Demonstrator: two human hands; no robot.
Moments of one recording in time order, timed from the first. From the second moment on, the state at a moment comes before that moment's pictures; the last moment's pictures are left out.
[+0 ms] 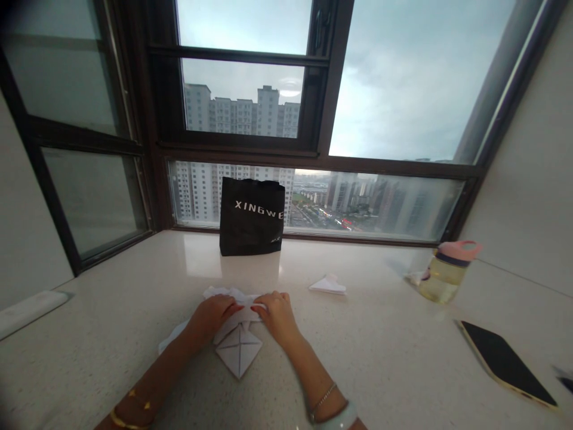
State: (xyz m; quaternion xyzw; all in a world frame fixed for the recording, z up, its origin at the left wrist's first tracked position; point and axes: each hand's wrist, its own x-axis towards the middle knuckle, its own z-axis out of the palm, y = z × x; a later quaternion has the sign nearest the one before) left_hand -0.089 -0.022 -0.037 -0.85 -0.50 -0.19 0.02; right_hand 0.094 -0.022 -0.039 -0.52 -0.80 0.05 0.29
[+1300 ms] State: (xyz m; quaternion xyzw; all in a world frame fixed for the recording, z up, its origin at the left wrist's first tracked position) left_hand -0.103 -0.023 -0.018 -0.61 -0.43 -0.40 -0.53; right_hand 0.102 -0.033 -0.015 -0.43 -0.87 0.01 0.25
